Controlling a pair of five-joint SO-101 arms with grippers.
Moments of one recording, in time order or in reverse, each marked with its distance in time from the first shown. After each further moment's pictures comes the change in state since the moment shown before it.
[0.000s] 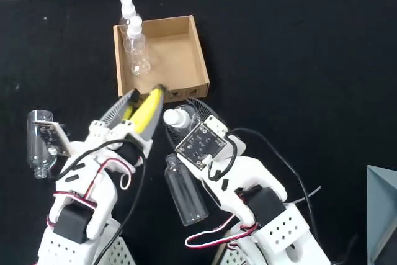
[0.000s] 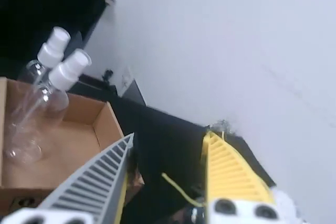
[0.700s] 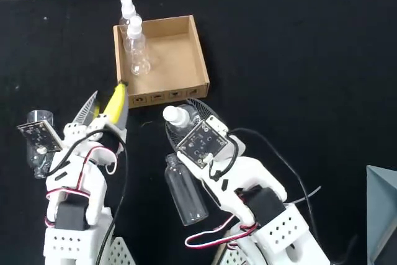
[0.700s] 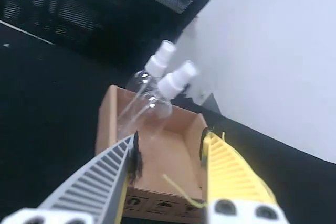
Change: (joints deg) left arm -16.4 0.0 8.0 -1.3 -5.3; right arm 0.0 0.0 1.2 -0.1 -2.0
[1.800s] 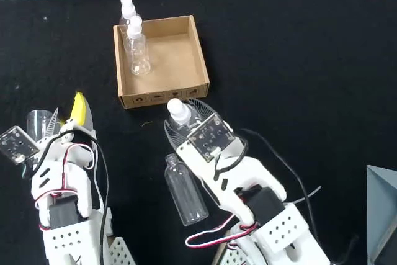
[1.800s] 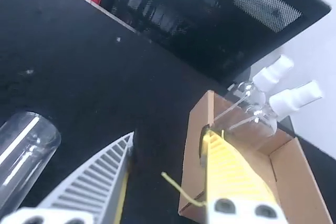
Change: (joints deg) left arm -17.3 0.0 6.8 1.1 -0.1; right arm 0.0 0.0 -2.0 -0.1 -8.5
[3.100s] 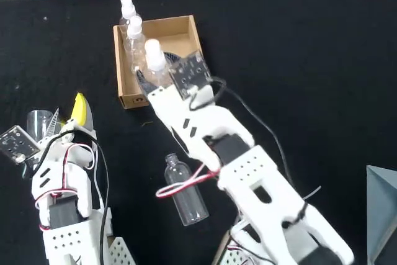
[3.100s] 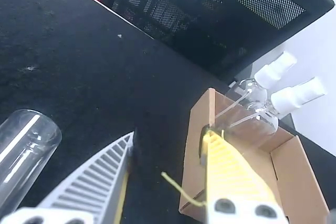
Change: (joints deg) left arm 0.1 0.0 0.0 0.4 0.0; right arm -0.2 44.5 -25.5 -23.4 -10.0
